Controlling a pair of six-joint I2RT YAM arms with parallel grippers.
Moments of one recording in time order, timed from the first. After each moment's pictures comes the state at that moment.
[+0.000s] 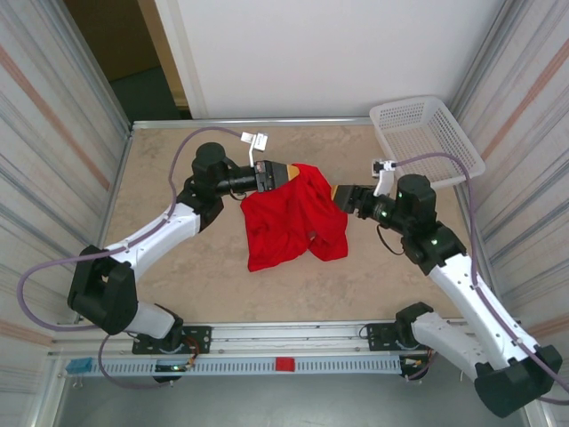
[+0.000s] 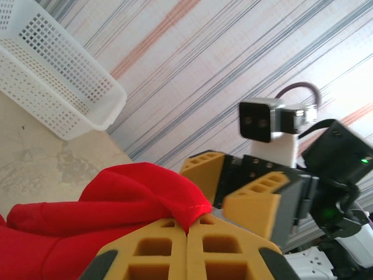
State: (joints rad) left arm -0.52 1.44 1.03 0.41 0.85 -0.84; right arm 0.47 0.89 0.90 -0.30 -0.29 0.54
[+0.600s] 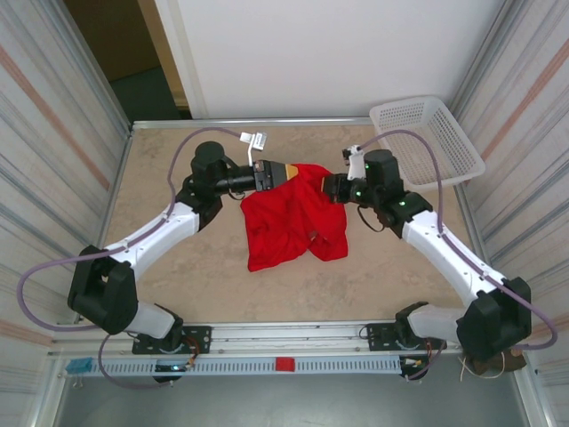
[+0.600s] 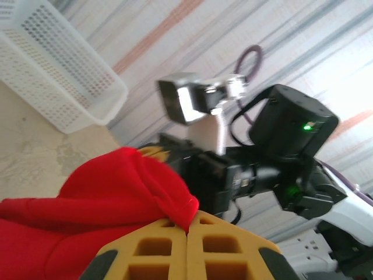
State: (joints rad) left arm -0.50 1.43 1.04 0.37 0.84 -0.85; right arm 0.42 1.21 1.00 -0.28 -0.37 0.45
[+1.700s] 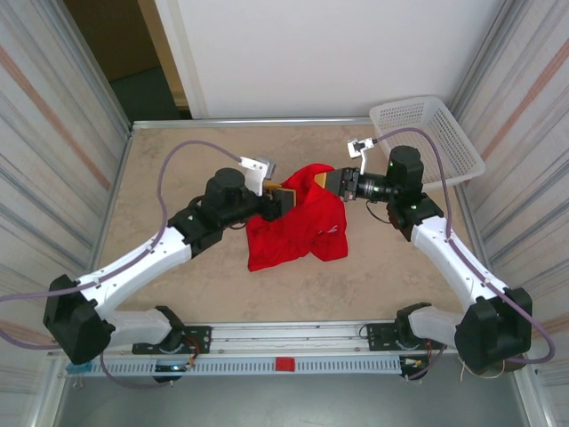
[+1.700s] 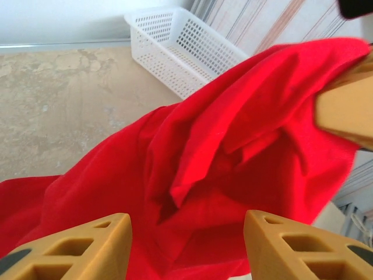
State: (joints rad) left arm -0.76 1.24 1.00 -0.12 0.13 -0.38; right arm 0.31 1.18 0.93 0.08 -0.92 0.65
